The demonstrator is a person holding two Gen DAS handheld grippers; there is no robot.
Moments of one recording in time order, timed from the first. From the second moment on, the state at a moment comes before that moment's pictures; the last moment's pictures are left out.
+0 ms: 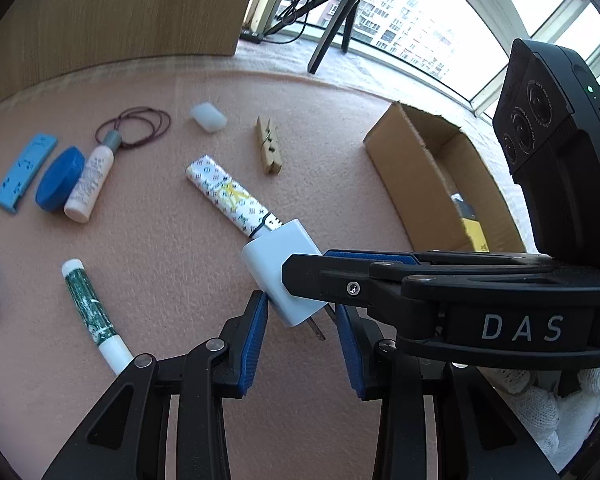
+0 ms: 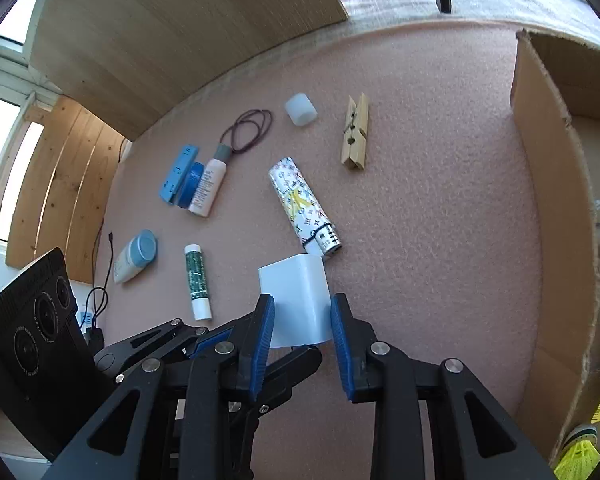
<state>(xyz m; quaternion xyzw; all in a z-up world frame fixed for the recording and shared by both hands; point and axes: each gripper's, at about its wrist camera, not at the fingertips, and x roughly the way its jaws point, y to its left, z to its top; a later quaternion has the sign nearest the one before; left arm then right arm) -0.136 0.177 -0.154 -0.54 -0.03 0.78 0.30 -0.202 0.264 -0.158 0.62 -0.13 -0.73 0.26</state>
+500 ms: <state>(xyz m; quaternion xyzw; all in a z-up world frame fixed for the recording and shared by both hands) -0.130 0.239 -0.104 -0.49 -0.01 0.80 0.35 -0.196 0.316 -0.104 0.56 -0.13 -0.78 0.24</state>
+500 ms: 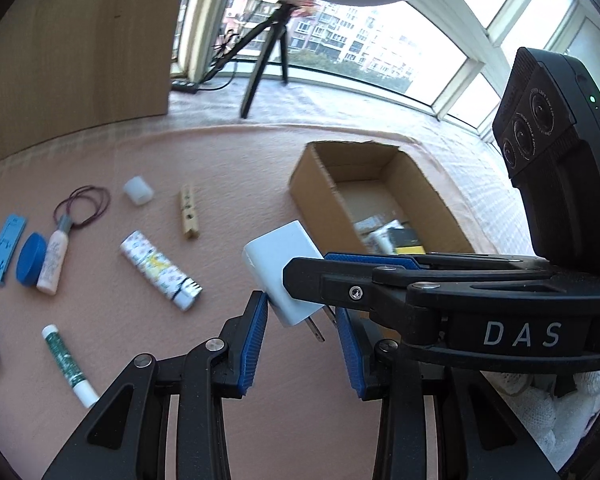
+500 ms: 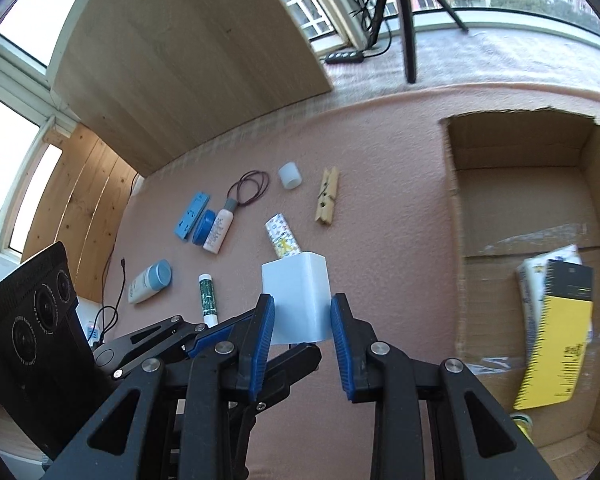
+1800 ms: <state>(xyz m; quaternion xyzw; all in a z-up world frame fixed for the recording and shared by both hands) -0.100 0.339 -0.091 -0.48 0.06 0.78 0.40 -0.185 0.441 -0.088 0.53 -0.17 -0.82 0.14</state>
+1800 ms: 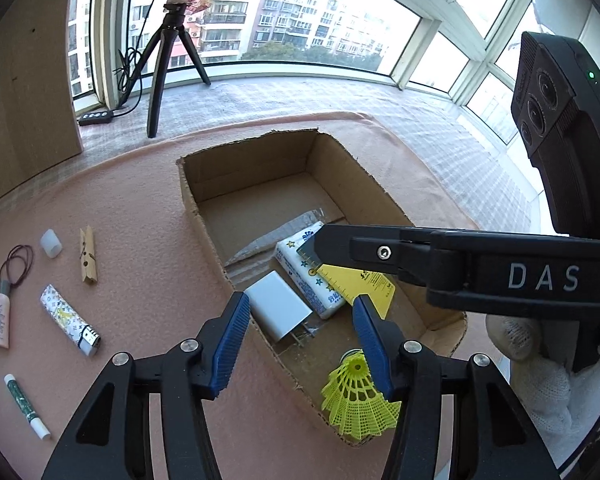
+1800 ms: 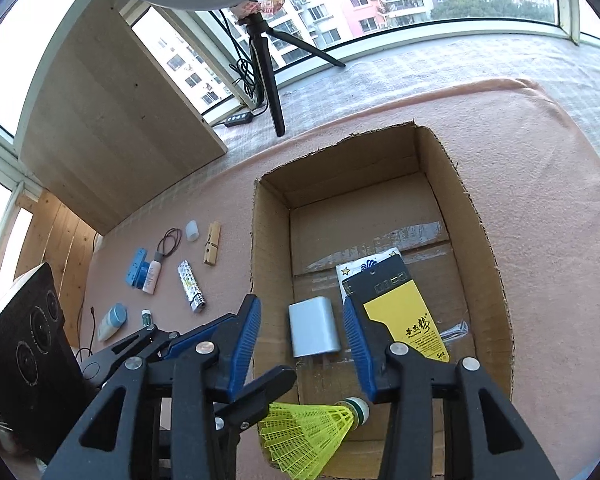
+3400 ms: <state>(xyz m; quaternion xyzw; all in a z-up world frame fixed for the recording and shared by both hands) -0.128 0.059 -0.147 -0.55 -0.02 0.82 0.18 -0.178 0.238 -0.110 0.55 0.00 -0.81 0.19</state>
